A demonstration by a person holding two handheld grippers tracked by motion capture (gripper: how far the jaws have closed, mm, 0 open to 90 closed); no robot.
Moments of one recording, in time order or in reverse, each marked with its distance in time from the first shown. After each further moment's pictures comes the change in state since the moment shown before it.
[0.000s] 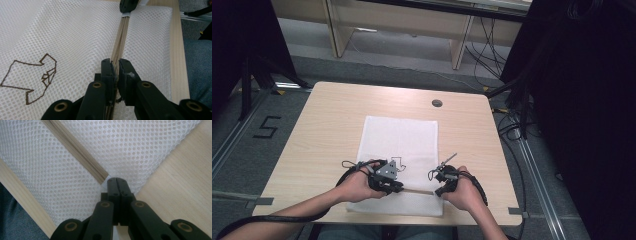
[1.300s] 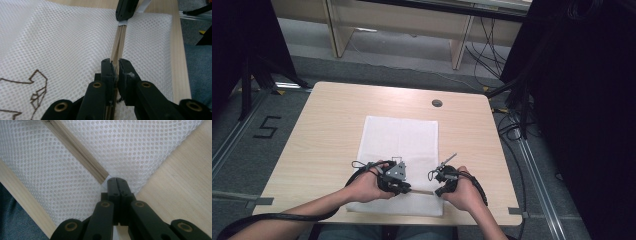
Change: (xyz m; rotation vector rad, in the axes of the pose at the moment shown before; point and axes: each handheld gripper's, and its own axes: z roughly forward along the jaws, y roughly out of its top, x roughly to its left) left arm -0.004 0.014 0.016 -0.002 -0.006 0.023; right arm 0.001 0.000 0.000 0.005 -0.009 -0.012
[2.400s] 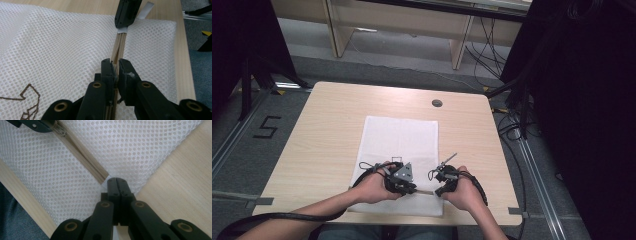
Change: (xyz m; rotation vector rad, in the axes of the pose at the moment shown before) left arm -0.003 0.012 0.016 0.008 0.003 0.020; right arm -0.001 0.000 0.000 -0.002 0.007 -0.001
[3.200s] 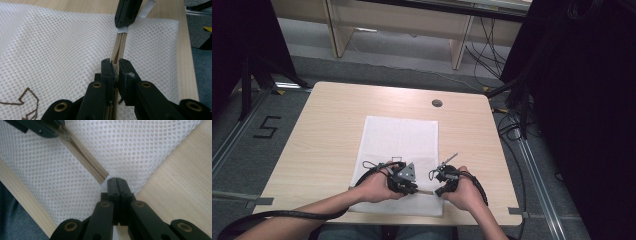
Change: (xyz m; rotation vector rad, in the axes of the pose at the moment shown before) left arm 0.000 0.005 0.004 0.041 -0.001 0.003; right arm -0.001 -0.001 0.000 -0.011 0.007 0.010
